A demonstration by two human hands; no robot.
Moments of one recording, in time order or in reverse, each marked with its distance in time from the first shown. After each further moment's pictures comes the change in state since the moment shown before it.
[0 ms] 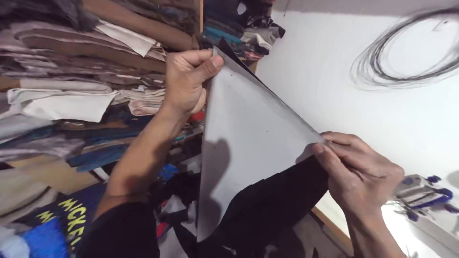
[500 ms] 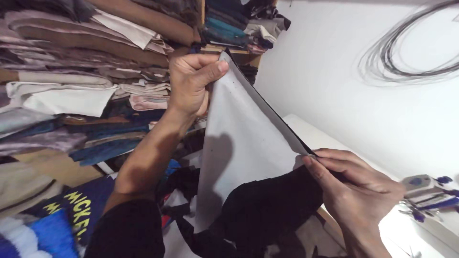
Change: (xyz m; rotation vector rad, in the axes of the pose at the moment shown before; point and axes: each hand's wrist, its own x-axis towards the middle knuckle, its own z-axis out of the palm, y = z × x) left_hand -0.017 -0.013 0.000 -0.054 0.064 -0.037; right_hand -0.027 -0.010 0.014 0.038 0.065 0.124
